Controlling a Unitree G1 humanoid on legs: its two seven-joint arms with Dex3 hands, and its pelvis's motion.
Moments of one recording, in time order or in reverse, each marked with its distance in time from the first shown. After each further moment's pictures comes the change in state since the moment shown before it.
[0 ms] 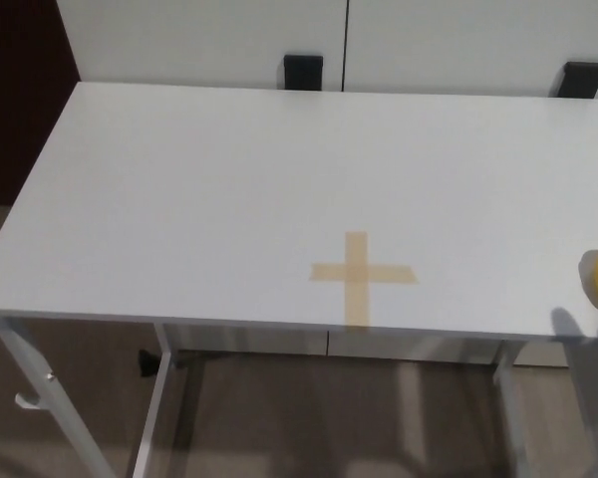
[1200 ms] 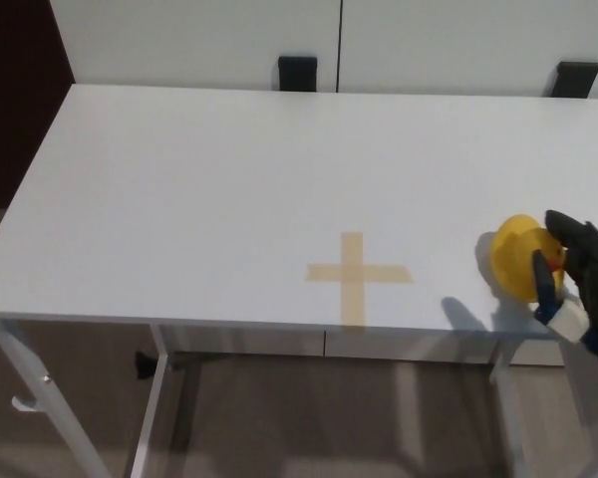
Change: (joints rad) left_arm -0.006 -0.001 -0.023 0.007 0.006 0.000 -0.001; right_arm -0.056 0.163 0.185 -0.013 -0.100 -0.044 -0.065
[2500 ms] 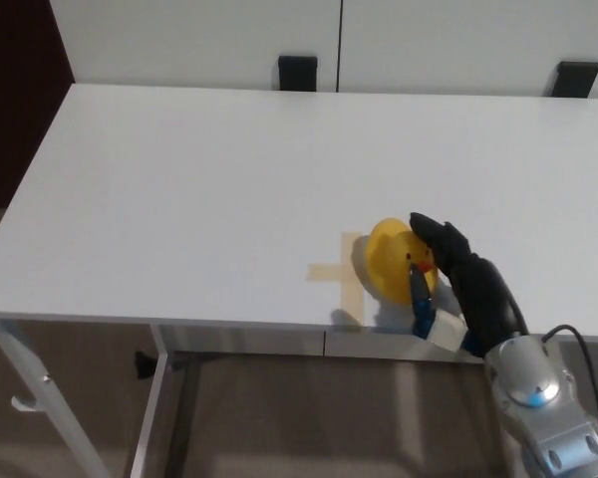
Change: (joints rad) left_arm -0.008 -0.003 -0.015 0.003 0.000 0.000 0.000; right_arm -0.026 0.165 0.188 -0.081 -0.095 0.043 0.004
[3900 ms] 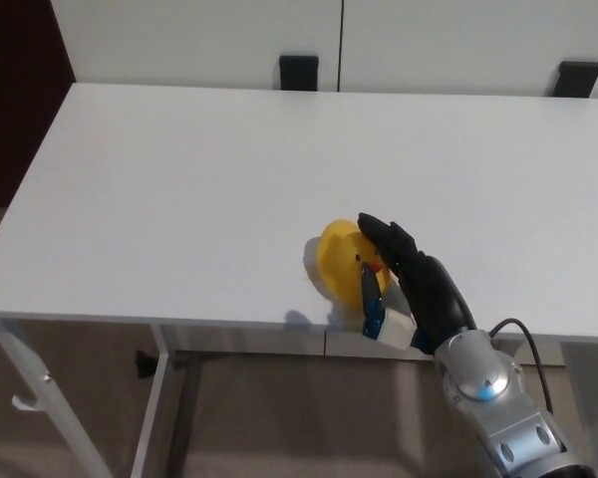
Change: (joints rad) left_arm -0.001 -0.002 -0.012 0.002 0.001 0.000 -0.001; right_arm -0.030 0.091 0.033 -0.001 -0.029 0.048 0.000
